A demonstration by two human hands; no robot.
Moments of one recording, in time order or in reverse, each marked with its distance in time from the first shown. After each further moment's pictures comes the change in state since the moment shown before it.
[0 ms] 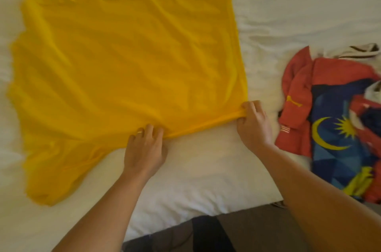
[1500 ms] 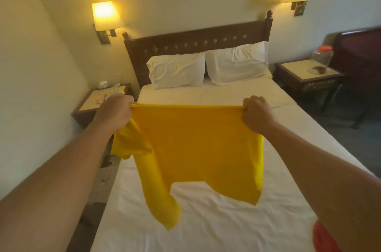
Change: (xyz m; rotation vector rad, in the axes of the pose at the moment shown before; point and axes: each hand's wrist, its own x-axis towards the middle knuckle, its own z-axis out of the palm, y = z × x) left_hand -0.030 -0.251 -0.656 -0.040 0.685 -0.284; right_hand 0.210 -0.397 -0.441 -0.009 0.246 -0.433
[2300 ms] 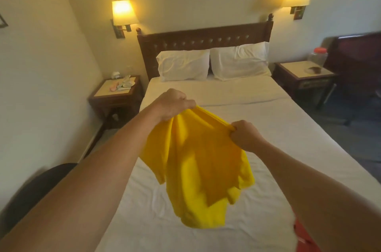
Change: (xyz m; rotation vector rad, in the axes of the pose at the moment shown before) left_hand -0.180 0.111 -0.074 -0.713 -0.382 0.052; right_hand -0.204 -0.064 -0.017 0.142 -0.326 0.126
